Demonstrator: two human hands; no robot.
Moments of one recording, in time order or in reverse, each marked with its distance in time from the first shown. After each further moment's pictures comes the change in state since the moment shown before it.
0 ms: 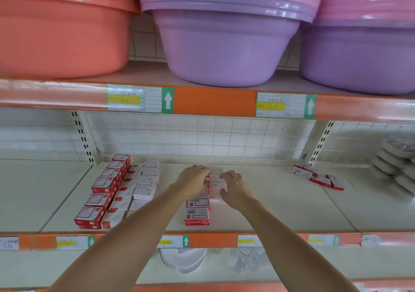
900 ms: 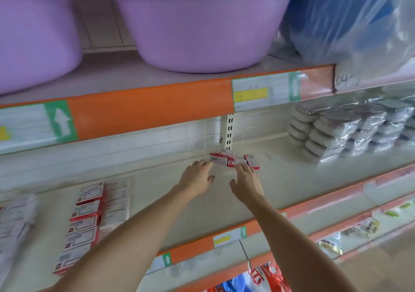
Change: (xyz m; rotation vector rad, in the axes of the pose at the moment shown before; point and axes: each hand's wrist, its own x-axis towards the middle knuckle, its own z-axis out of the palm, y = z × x) left_hand 0.175 0.257 0.103 -0.063 -0.071 0.162; right_hand -0.070 0.290 -0.099 0.005 0.159 0.468
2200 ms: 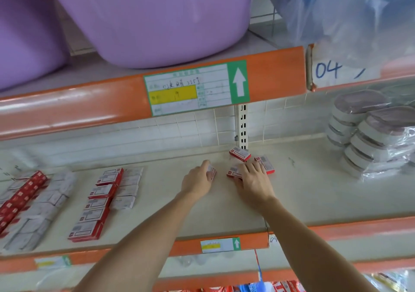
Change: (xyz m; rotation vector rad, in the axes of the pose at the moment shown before) left_hand 0.008 0.013 0.034 -0.084 0.078 -0.528; right_hand 0.050 0.054 0.034 0.004 0.161 -0.509
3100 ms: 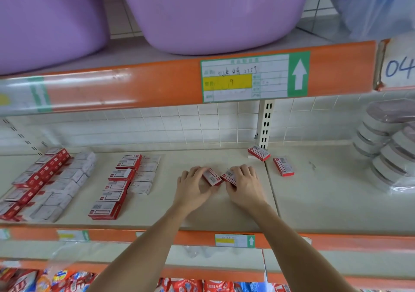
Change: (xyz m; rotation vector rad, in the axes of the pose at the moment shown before) left_hand -0.051 -0.074 0.005 -0.083 0.259 0.082; right_hand -0.003 -0.067 0.023 0.192 -0.096 0.009
